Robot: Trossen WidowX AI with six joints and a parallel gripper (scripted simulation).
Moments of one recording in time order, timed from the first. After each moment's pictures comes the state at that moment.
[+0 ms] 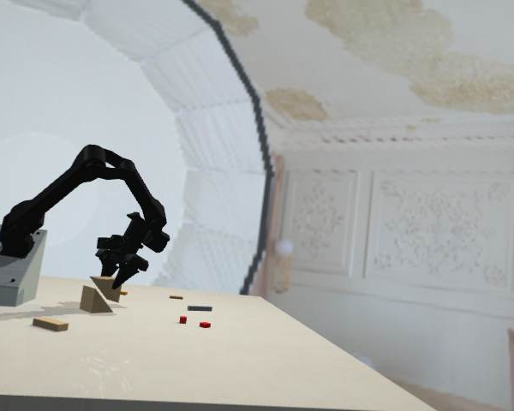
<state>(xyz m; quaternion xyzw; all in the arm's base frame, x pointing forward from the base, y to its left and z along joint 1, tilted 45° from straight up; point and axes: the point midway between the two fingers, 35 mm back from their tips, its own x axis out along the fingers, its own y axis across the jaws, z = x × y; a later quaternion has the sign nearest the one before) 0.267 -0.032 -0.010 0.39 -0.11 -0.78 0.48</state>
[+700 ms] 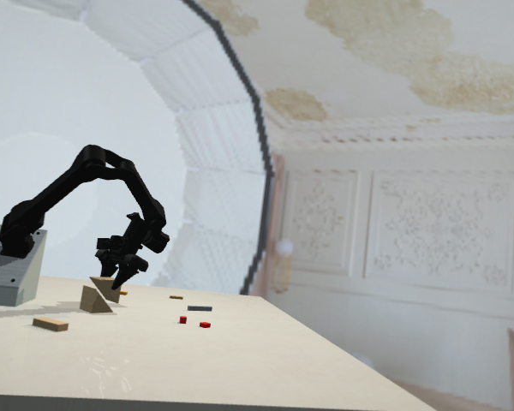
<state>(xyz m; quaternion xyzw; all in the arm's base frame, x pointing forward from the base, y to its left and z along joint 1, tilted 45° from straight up) 0.267 -0.033 -0.011 0.39 -0.11 -0.78 0.48</state>
